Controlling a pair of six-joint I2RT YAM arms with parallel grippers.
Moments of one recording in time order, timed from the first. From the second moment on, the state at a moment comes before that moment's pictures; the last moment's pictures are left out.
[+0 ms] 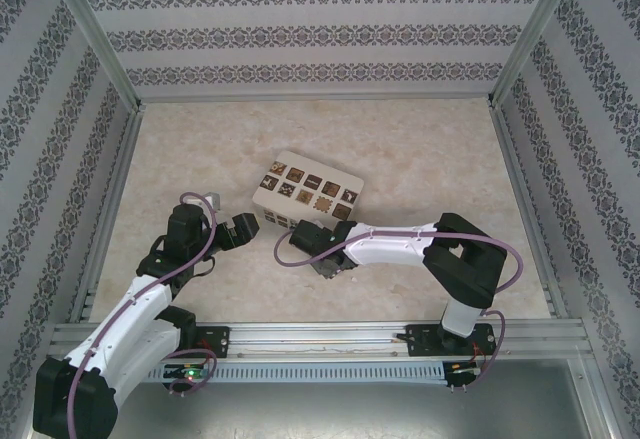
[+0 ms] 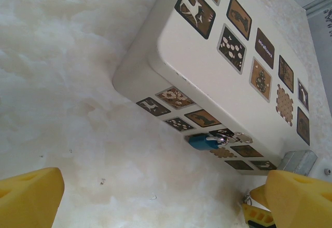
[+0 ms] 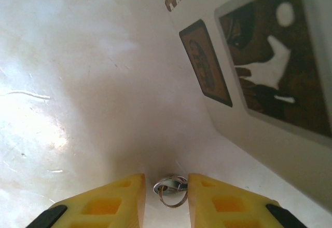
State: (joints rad) left arm -0.23 0.77 0.38 -0.24 0.27 -0.63; right arm 1.06 1.75 1.01 -0.65 0.25 0.36
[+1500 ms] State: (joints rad) left arm -0.23 0.69 0.44 -0.33 0.29 -0.64; right arm 1.07 1.53 0.93 -0.61 0.20 0.35
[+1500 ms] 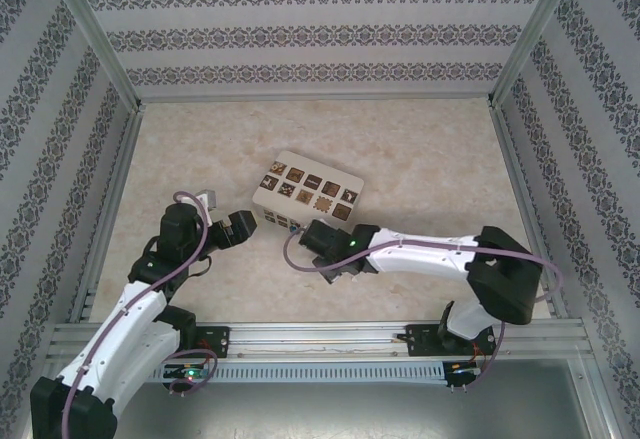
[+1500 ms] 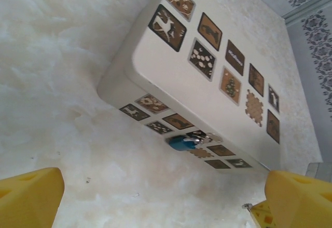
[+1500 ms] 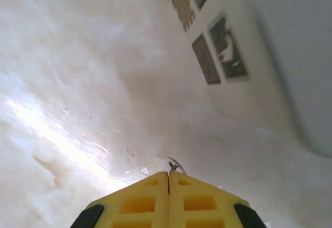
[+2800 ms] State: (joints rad) left arm -0.56 0.89 0.45 0.22 0.42 -0.85; right arm 0.67 1.03 0.58 0.26 -0.28 1.05
